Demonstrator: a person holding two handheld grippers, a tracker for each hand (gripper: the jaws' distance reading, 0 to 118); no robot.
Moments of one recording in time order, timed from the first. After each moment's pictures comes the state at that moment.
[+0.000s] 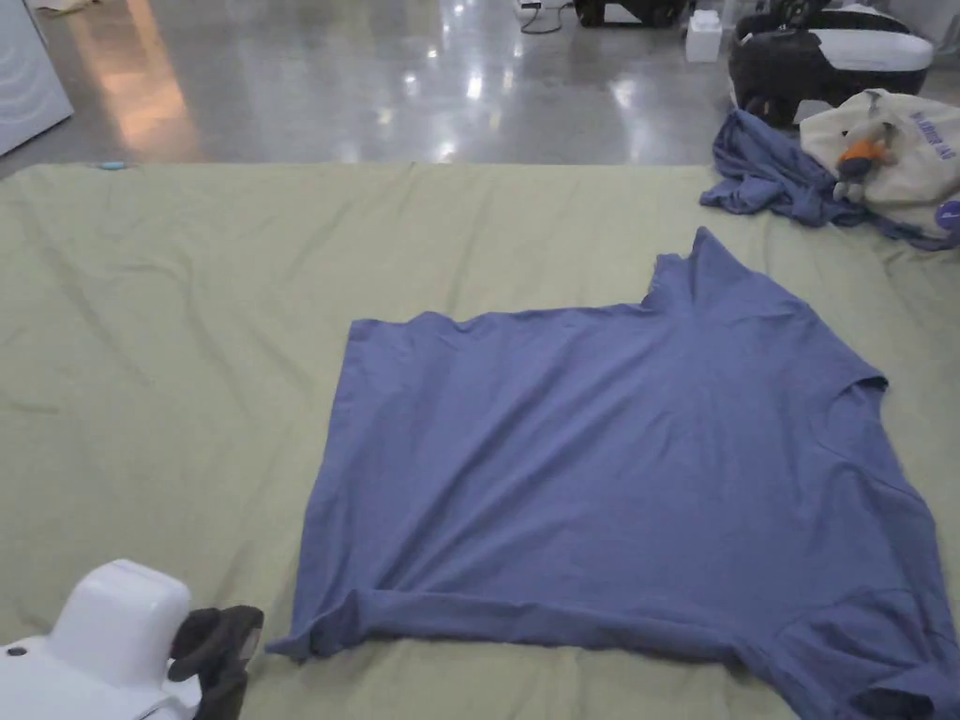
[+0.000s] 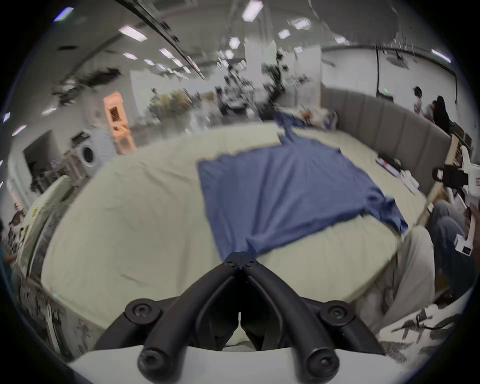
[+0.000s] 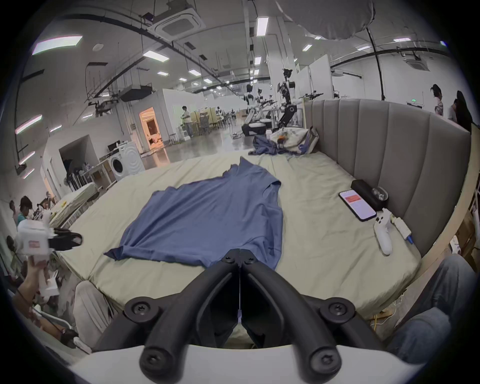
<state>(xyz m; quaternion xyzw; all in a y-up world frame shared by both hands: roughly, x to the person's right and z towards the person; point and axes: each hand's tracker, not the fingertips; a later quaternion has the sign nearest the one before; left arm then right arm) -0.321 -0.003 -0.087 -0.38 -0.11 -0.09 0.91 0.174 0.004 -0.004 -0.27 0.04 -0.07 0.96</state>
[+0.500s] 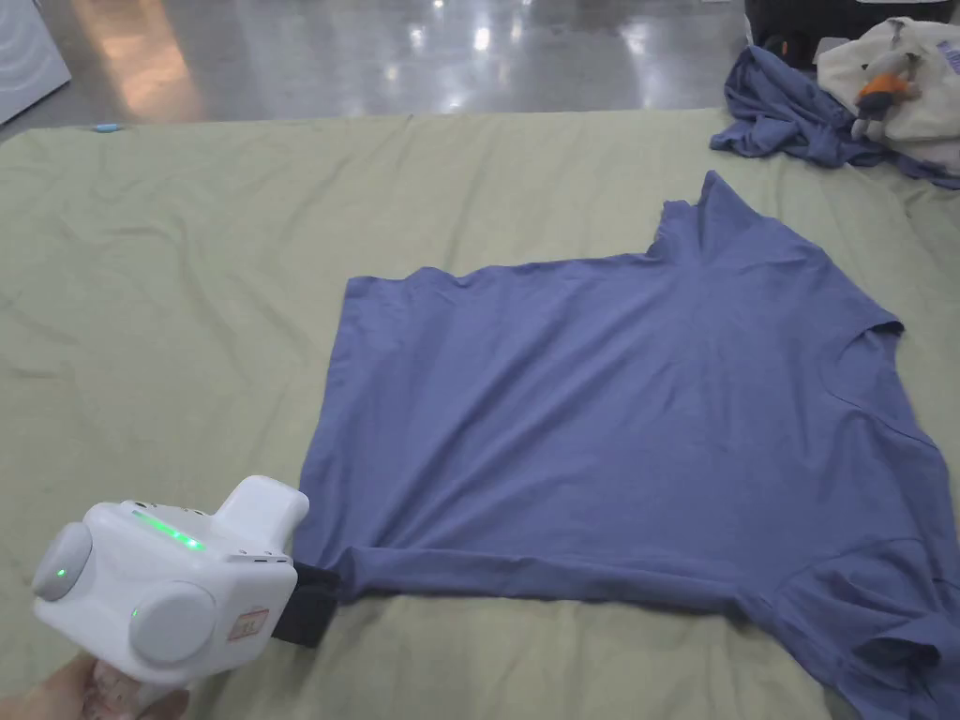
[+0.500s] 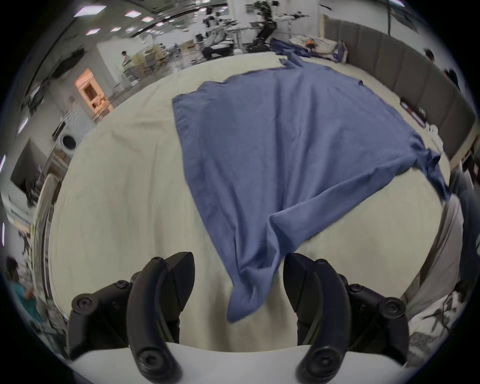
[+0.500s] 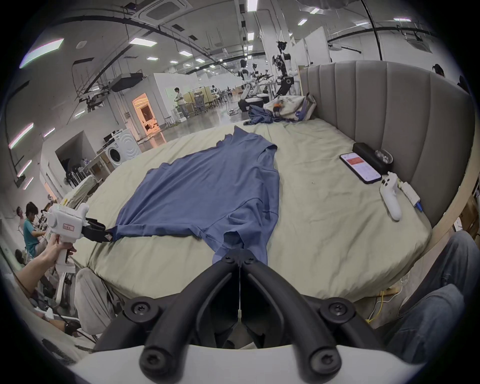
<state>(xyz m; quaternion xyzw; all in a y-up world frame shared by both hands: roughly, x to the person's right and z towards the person) -0.309 -0.091 -0.193 -0.51 -0.10 -0.17 0.84 0.190 -0.036 -0.009 -0.34 0.04 -0.10 0.93</state>
